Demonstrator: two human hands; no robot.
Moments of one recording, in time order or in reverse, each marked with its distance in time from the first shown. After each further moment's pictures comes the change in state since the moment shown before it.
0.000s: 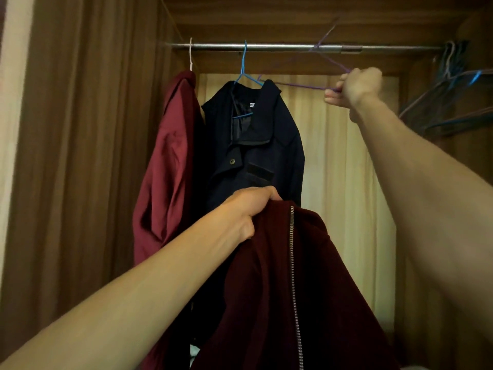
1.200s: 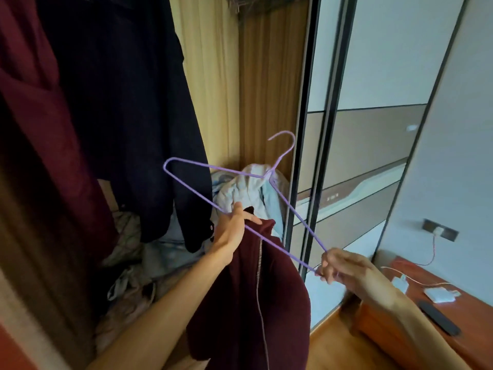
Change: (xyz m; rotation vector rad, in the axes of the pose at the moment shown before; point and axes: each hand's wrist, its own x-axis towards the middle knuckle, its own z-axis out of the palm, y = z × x) left_hand -0.249 -0.265 0.024 0.253 -0.492 -0.056; right_hand -0.626 0.029 -0.368 -0.421 -0.240 0.633
